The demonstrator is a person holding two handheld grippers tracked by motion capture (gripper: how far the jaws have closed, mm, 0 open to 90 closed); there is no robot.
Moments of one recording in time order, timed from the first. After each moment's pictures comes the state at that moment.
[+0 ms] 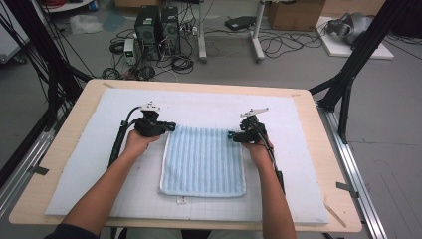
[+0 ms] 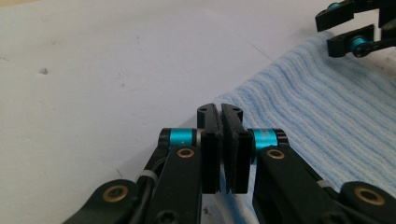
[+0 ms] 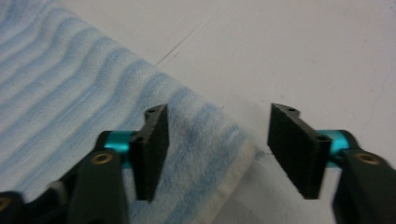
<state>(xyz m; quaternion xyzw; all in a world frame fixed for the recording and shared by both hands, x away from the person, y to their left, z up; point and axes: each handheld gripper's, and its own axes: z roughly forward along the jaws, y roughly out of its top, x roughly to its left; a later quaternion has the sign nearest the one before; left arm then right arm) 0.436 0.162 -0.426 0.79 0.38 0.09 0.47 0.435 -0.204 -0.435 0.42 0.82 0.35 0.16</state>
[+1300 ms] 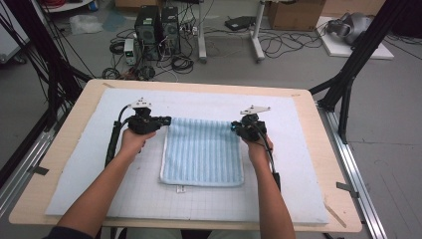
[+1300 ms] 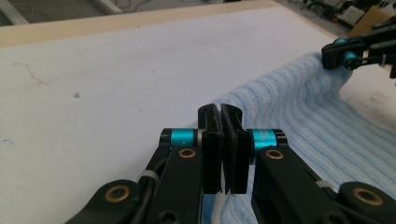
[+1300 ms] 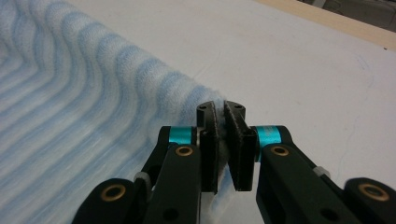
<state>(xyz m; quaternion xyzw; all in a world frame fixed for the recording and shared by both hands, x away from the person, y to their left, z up) 0.424 0.178 -0.412 0.75 0.39 0.11 0.52 0.421 -0.201 -0.414 0.41 0.80 0.40 0.19</state>
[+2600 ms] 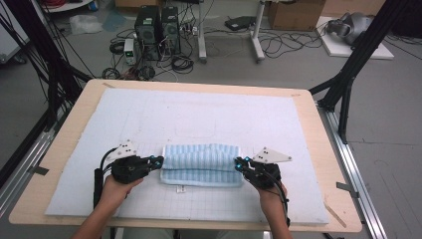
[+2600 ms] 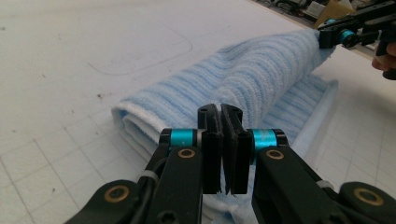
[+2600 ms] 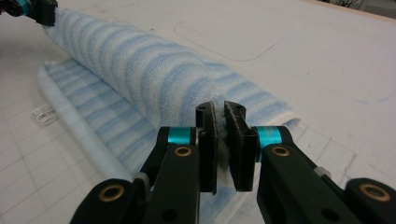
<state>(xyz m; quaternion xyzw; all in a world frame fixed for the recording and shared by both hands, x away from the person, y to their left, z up) 0.288 0.191 -0.431 0.76 0.34 0.10 0.54 0.276 -0.217 -0.418 0.36 0.79 0.46 0.19</state>
